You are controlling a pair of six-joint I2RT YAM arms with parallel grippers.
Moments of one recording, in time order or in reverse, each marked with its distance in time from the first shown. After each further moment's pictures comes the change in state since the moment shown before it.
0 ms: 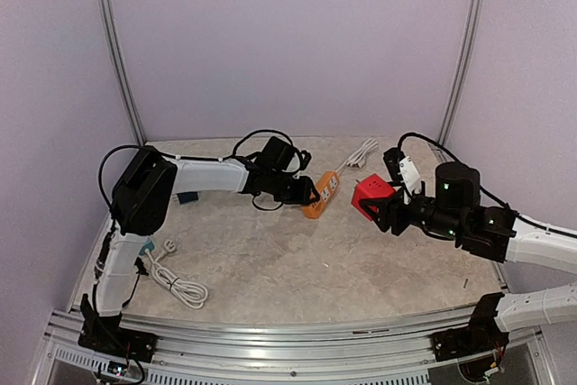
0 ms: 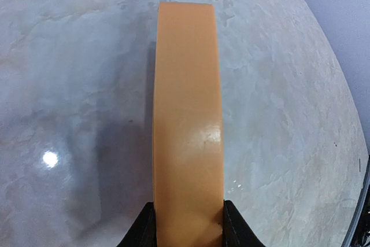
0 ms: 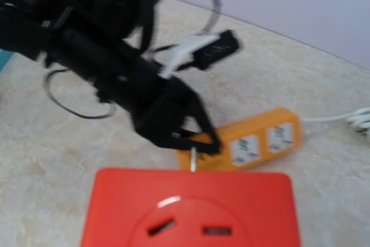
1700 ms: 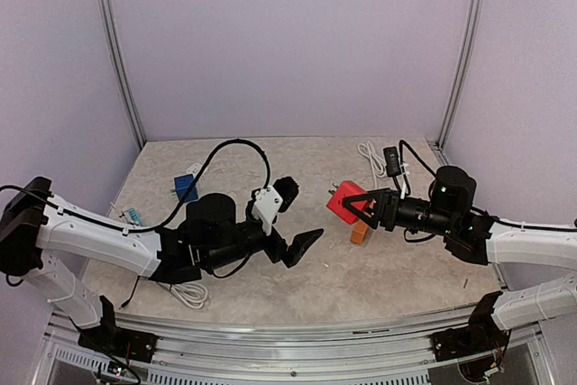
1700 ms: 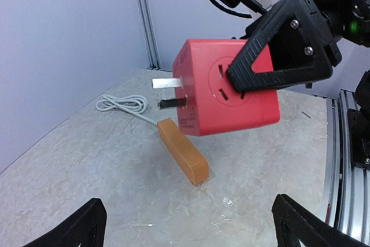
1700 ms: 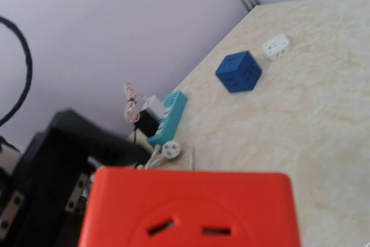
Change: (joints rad) left arm -0.430 -0.818 -0.994 0.791 -0.426 0.545; right arm -0.092 0.137 -0.085 0.429 -0.488 0.522
